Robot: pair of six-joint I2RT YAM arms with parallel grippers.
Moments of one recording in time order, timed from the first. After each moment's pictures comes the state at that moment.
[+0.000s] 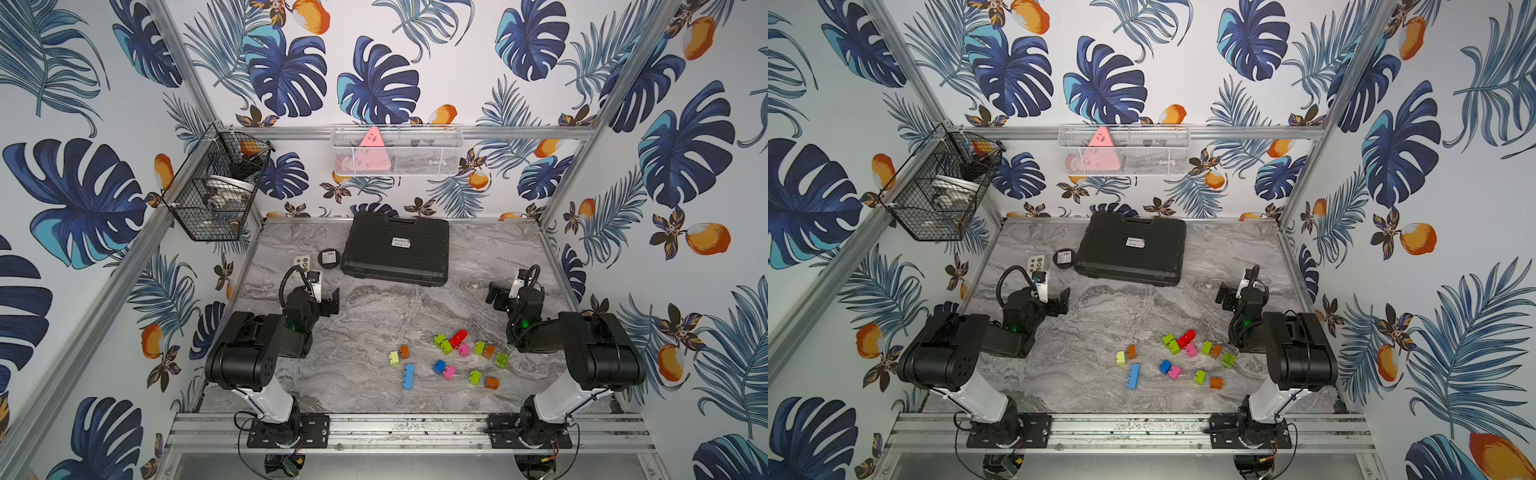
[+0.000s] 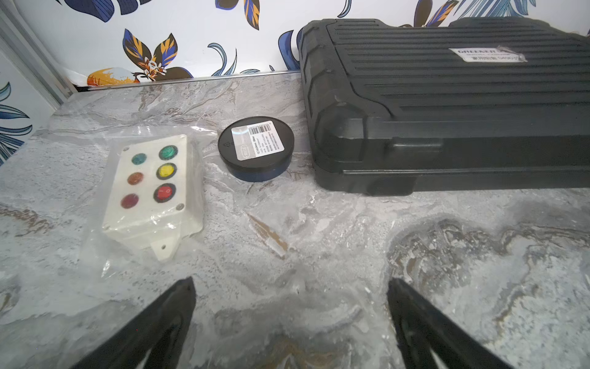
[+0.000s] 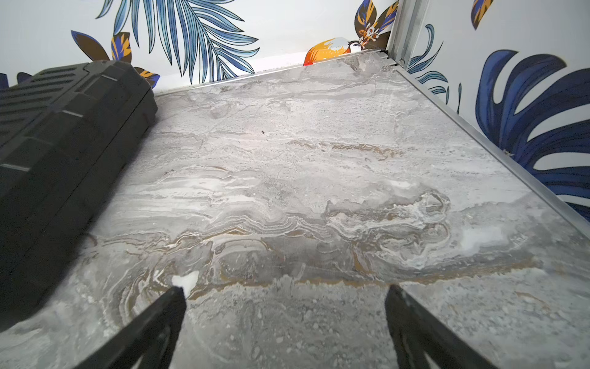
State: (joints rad) left arm 0.00 1.65 0.36 0.95 0.09 0.02; right arm -0.02 1.66 0.41 0.87 0.11 0.15
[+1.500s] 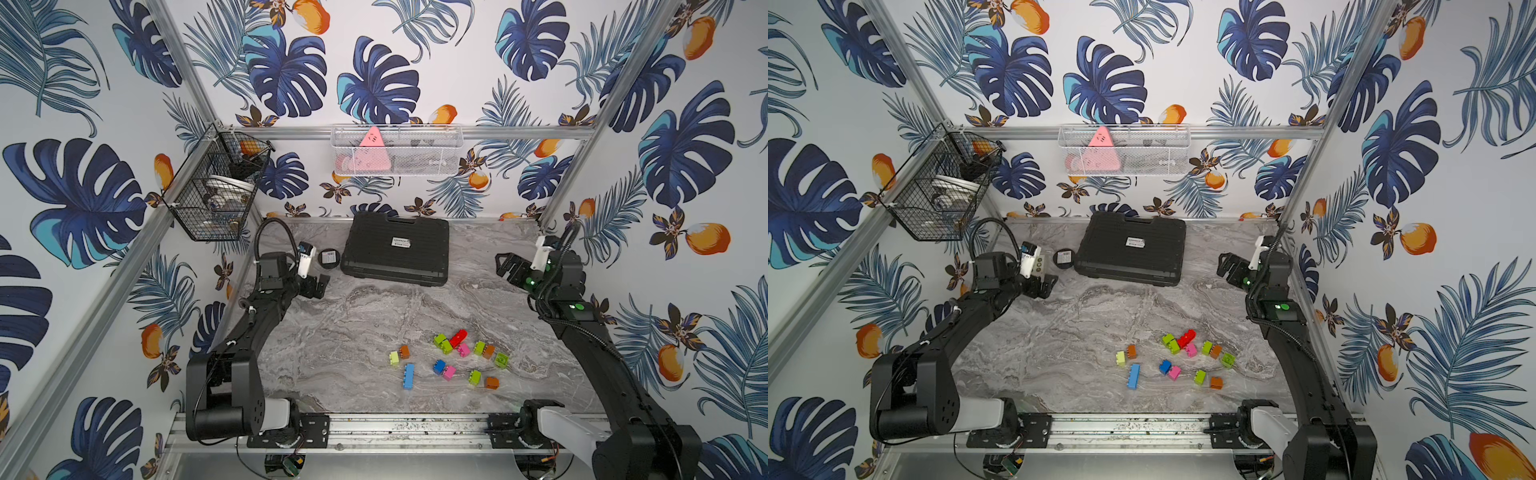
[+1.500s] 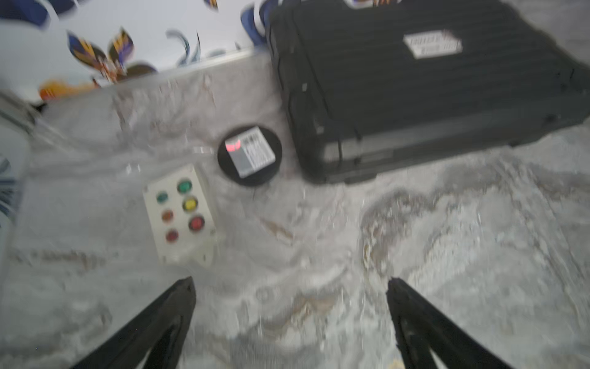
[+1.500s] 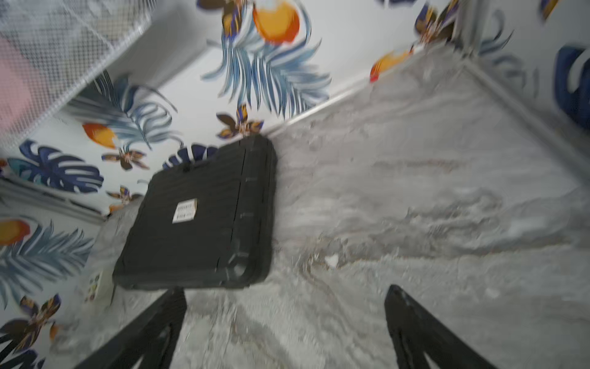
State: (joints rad) left arm 0.20 1.36 0.80 -0.20 0.39 0.31; right arm 0.06 1.10 0.87 -0.30 -0.15 0.48
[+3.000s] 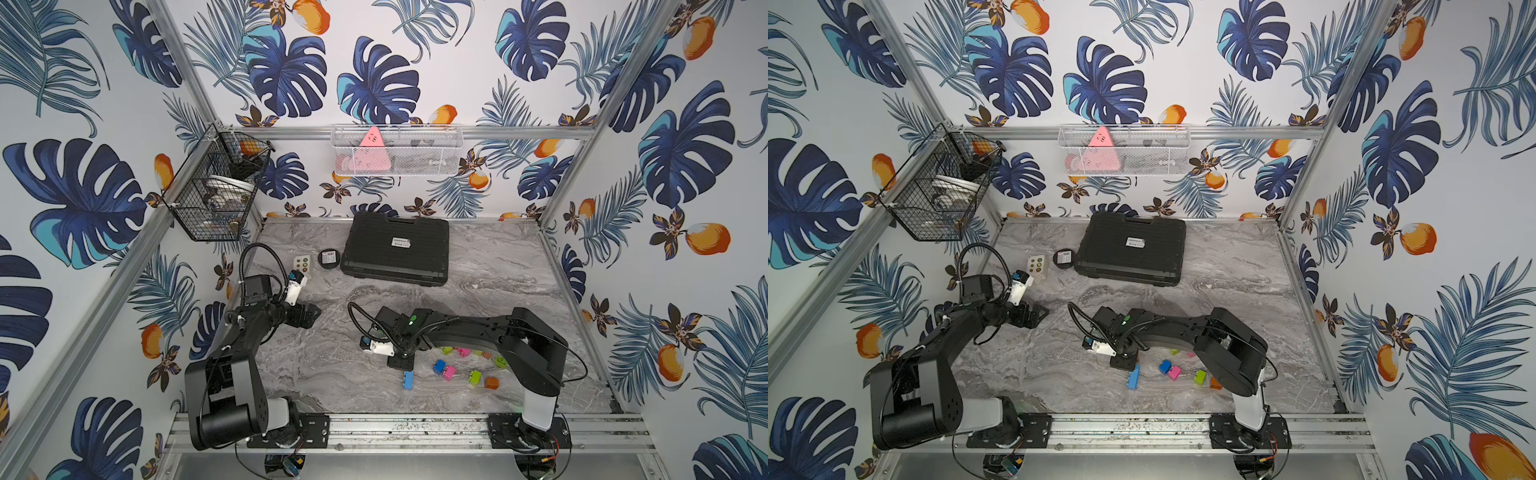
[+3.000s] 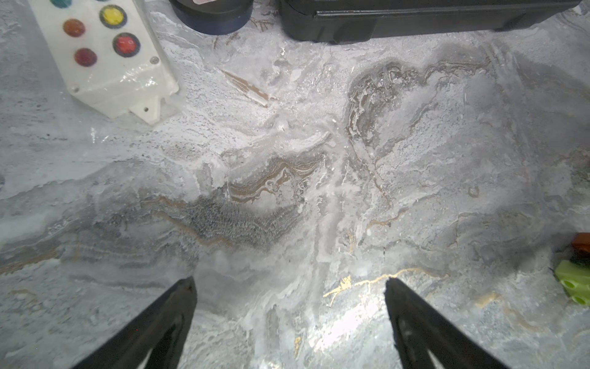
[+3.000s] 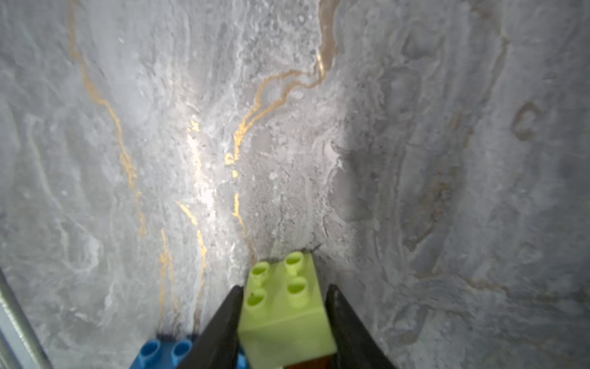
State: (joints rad) left arm 0.34 1.35 0.72 -0.42 0.53 0.45; right arm 1.07 1.90 1.24 -0.70 -0.01 -0.39
